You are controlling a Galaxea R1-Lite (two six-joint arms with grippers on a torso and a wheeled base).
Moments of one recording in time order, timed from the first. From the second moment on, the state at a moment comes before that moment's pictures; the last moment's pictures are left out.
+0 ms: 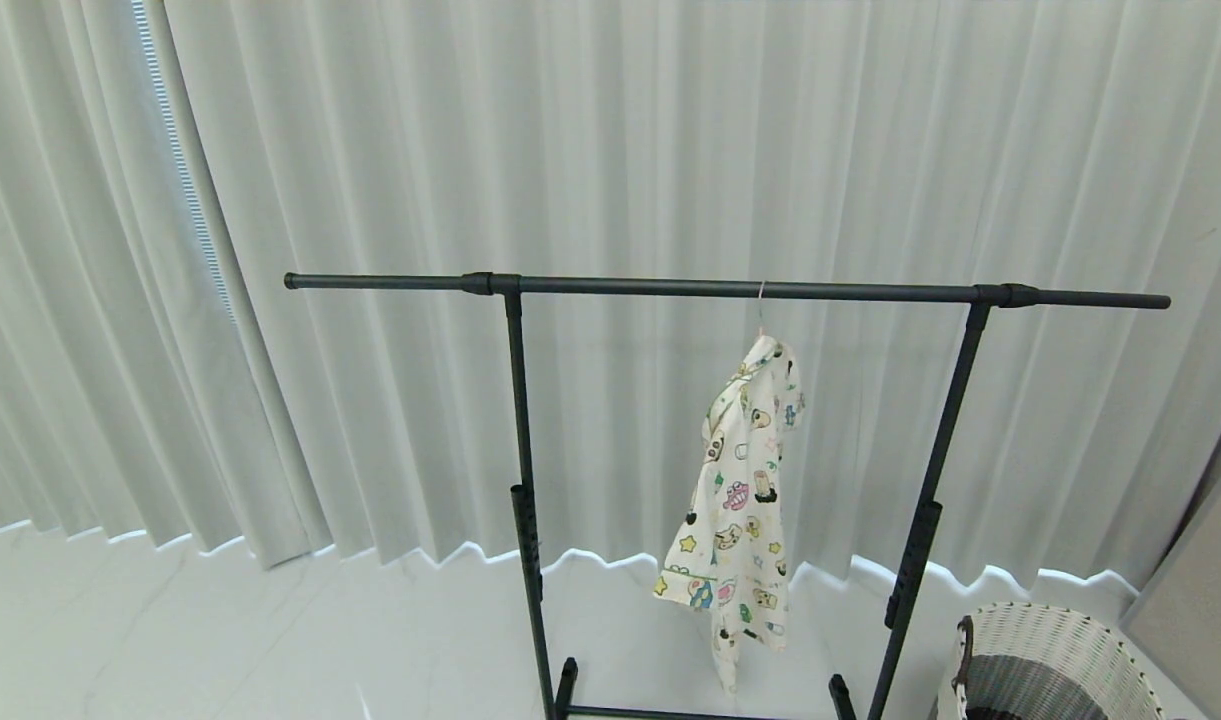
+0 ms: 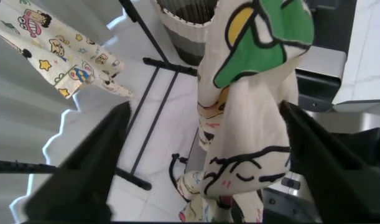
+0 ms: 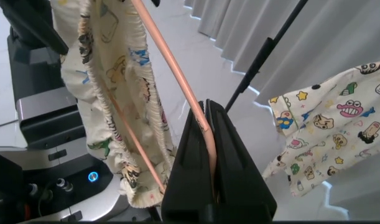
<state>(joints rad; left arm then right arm) -1.25 1.32 -0.54 -0.15 0.01 0.12 1.36 1.10 -0.19 -0.65 -0.21 0.00</state>
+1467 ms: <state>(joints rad) -1.07 1.32 -0.53 -0.15 0.49 0.11 1.24 1.10 -0.20 -0.64 -0.21 -0.02</state>
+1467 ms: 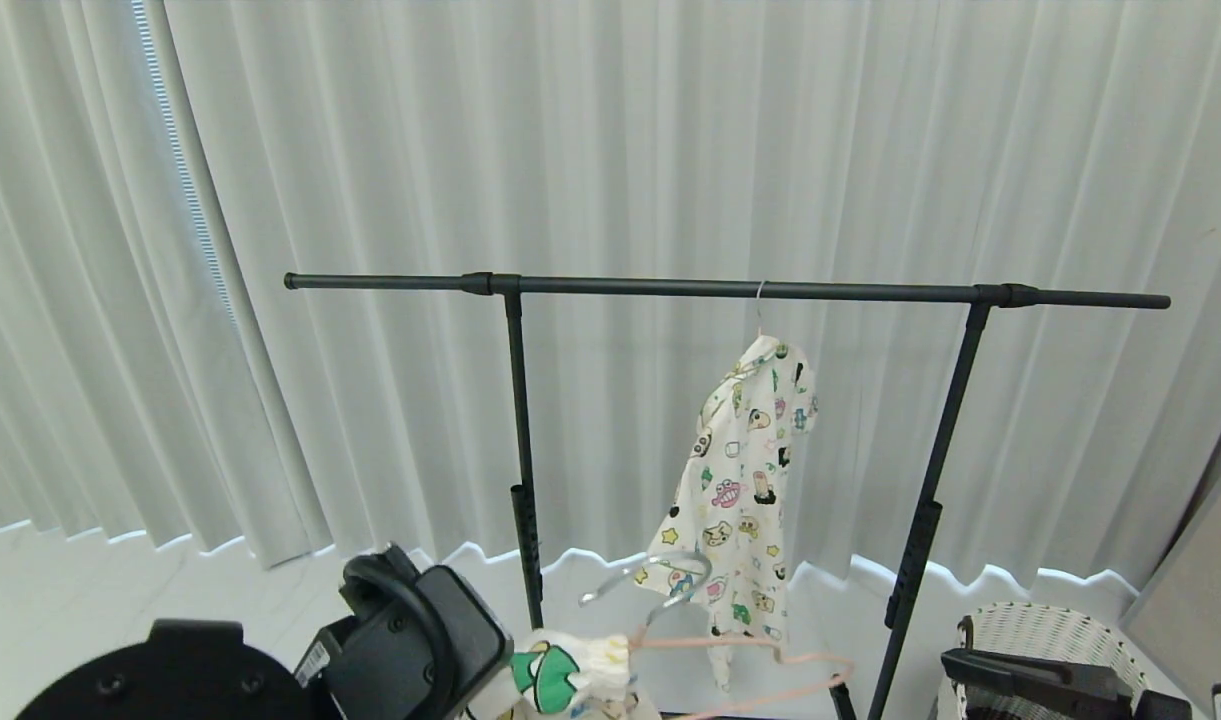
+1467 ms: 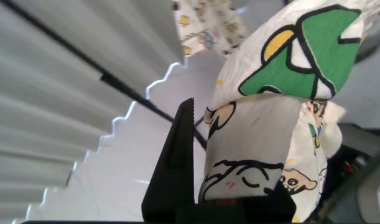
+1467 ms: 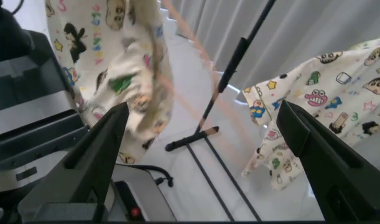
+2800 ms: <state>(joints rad) -1.06 1.31 -0.84 -0.15 0.50 -0.09 1.06 1.50 -0.57 -0.57 -0.21 0.47</state>
